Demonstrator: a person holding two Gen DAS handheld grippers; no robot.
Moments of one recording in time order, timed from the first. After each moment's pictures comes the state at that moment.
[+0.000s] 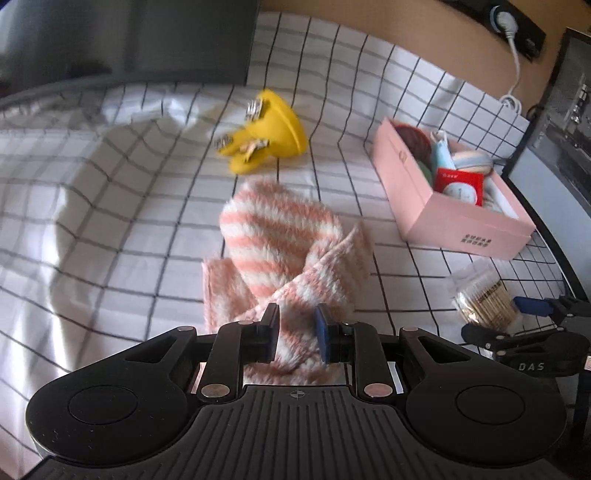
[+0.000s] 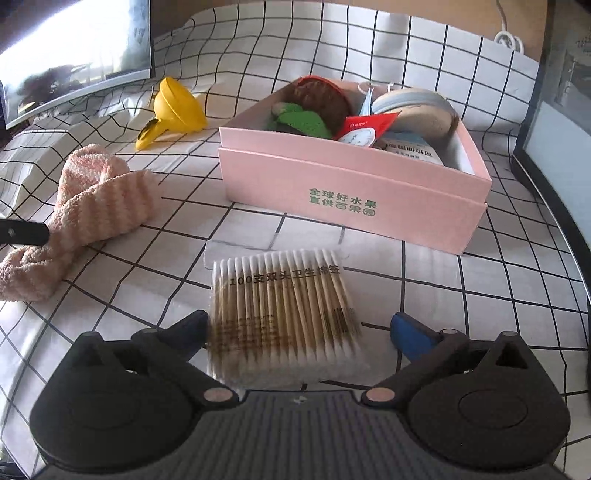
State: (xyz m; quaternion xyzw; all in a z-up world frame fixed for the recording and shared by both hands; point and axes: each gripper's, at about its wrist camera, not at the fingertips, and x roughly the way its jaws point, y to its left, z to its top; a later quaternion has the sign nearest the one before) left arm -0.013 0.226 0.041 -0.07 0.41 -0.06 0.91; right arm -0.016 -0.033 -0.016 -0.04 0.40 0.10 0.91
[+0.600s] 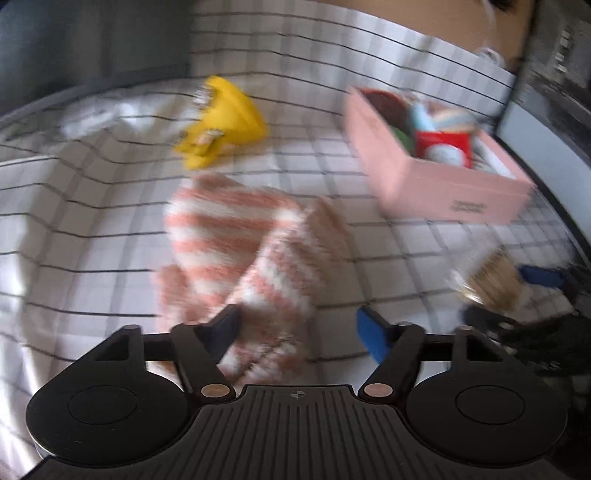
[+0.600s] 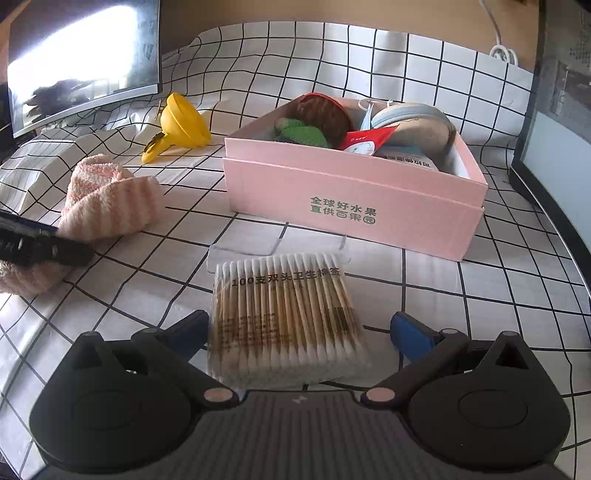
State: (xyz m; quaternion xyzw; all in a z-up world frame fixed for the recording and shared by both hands) left arm 0.006 0.190 0.023 -0.01 0.42 -0.09 0.90; right arm -0.026 -0.036 -0.020 -0.04 0.37 0.10 0.92
